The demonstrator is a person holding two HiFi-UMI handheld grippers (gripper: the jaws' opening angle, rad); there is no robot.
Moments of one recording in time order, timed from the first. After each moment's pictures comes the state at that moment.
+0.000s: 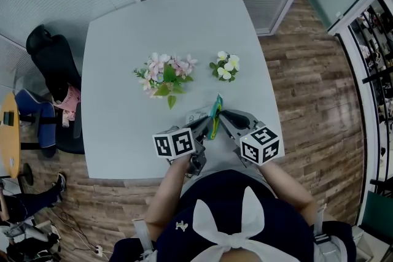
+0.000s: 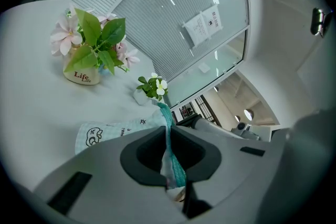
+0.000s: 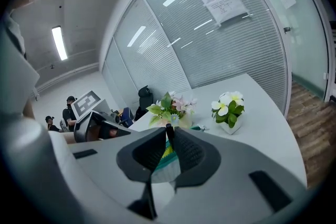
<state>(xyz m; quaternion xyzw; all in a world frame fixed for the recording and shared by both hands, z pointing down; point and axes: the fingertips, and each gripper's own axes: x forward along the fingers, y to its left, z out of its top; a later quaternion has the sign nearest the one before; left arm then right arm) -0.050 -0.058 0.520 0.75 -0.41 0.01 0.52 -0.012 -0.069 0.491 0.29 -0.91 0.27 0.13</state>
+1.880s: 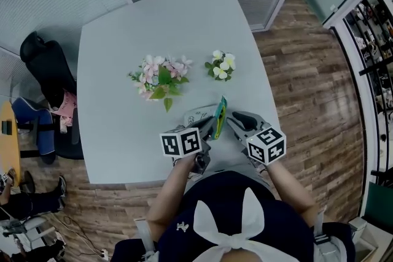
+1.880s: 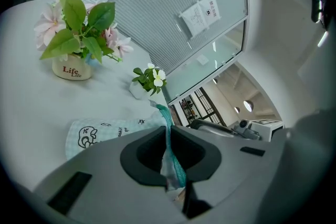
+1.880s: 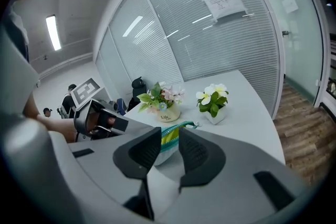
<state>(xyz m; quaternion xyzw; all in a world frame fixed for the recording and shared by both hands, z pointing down) -0.028 -0.063 0.535 0.76 -0.39 0.05 0.51 0.024 -0.066 0.515 0.31 -0.89 0.26 0.19</state>
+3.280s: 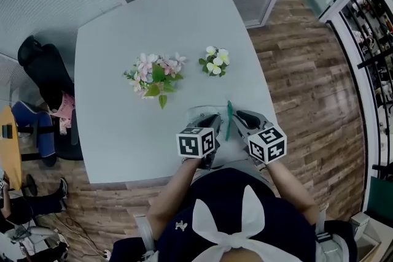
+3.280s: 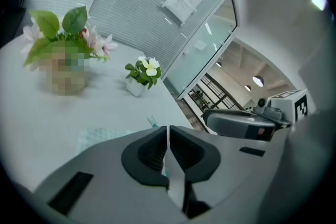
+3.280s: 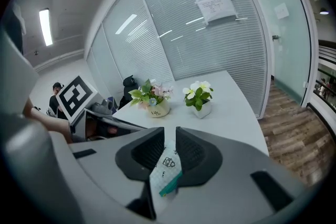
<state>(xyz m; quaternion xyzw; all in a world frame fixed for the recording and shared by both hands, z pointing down) 0.003 -0.057 0.562 0.78 -0.43 0.15 0.43 0.060 -0.058 0.529 0.36 -0.87 0.26 0.20</state>
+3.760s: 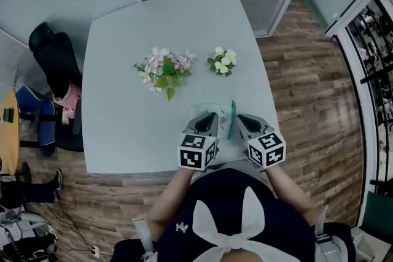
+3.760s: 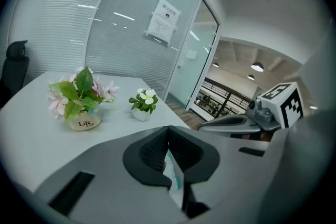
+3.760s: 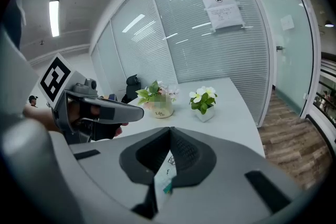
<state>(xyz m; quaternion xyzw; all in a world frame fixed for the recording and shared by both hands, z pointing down) -0.019 -0.040 0.496 0.81 -0.50 0.15 0.28 0.054 -0.039 0.513 0.36 -0.89 0.21 0.20</state>
